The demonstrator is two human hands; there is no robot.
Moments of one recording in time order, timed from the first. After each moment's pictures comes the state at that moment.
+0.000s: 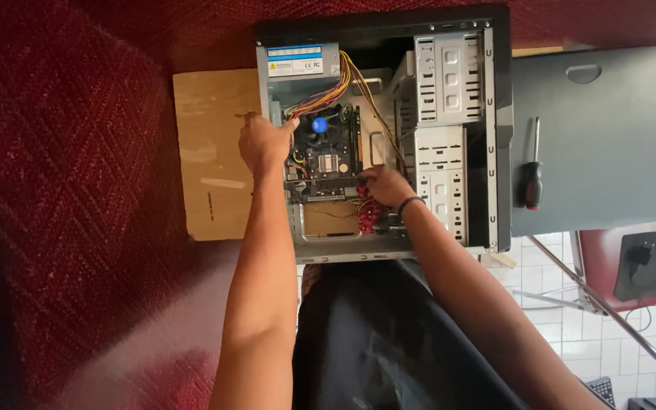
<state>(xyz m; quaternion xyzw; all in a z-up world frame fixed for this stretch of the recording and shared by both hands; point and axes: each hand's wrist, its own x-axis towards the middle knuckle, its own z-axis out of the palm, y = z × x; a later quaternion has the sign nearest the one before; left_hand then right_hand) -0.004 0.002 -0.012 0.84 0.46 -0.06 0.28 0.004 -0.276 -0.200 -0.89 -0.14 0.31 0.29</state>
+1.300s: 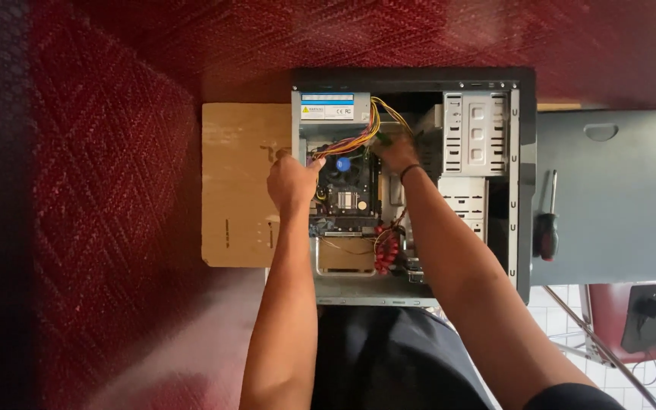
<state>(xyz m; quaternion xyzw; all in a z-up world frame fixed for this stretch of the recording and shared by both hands) 0.003 0.004 0.001 0.82 0.47 -0.09 0.32 0.169 -0.196 -0.243 -0.91 0.00 0.28 0.31</state>
